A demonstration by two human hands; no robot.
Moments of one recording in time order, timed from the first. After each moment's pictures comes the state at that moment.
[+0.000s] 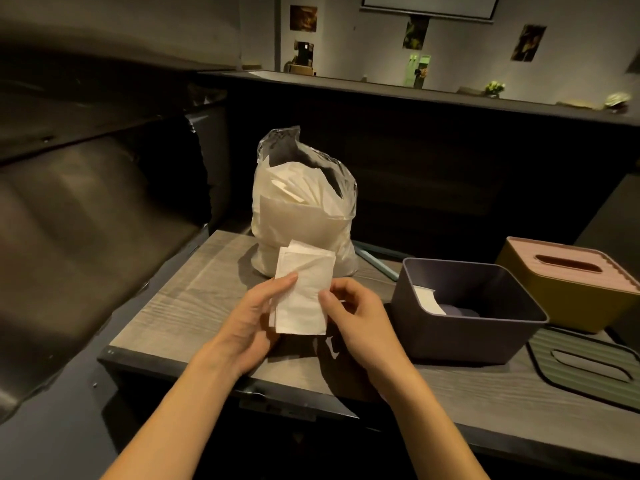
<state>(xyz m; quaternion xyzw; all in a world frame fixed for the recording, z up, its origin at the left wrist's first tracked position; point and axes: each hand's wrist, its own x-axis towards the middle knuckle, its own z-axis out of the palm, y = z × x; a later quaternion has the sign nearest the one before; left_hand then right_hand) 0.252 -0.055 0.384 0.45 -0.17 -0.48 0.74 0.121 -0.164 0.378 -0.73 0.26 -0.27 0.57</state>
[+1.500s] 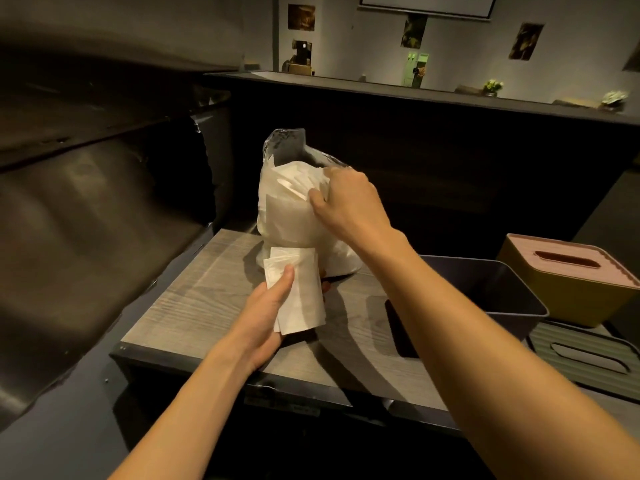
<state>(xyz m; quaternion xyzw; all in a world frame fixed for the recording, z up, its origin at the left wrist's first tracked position) 0.254 -0.063 0.376 0.48 -0.16 -0.43 0.74 0.209 -0.202 0.498 -0.91 0.29 -0.28 0.08</state>
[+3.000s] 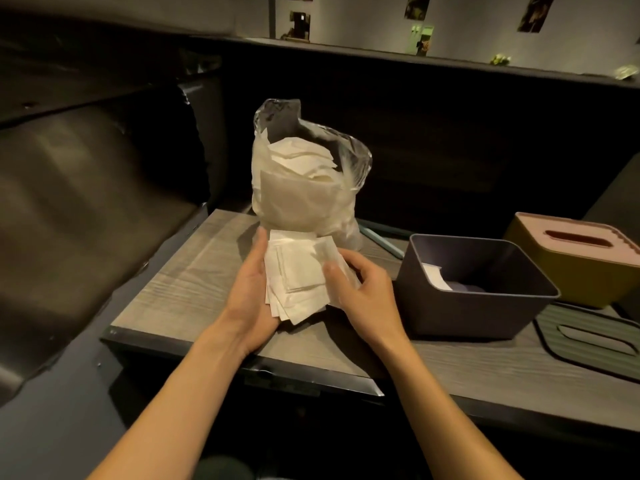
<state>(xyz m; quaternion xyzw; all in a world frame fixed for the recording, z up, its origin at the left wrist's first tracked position) 0.256 -0.059 0.378 0.42 -0.16 -0.48 0.75 0.129 -0.172 0.366 -0.77 0.26 -0.33 0.48</state>
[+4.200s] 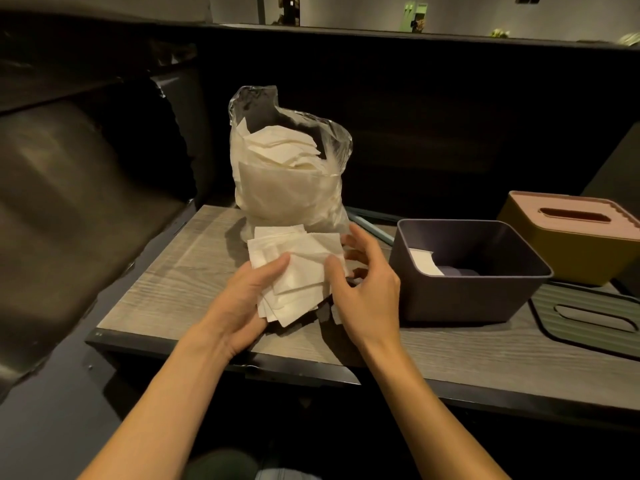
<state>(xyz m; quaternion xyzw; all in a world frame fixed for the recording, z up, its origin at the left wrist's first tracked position) 0.250 -0.058 0.375 0.47 -0.15 -0.48 0.73 0.120 -0.163 0.361 -0.71 0.30 -0.43 0.47</state>
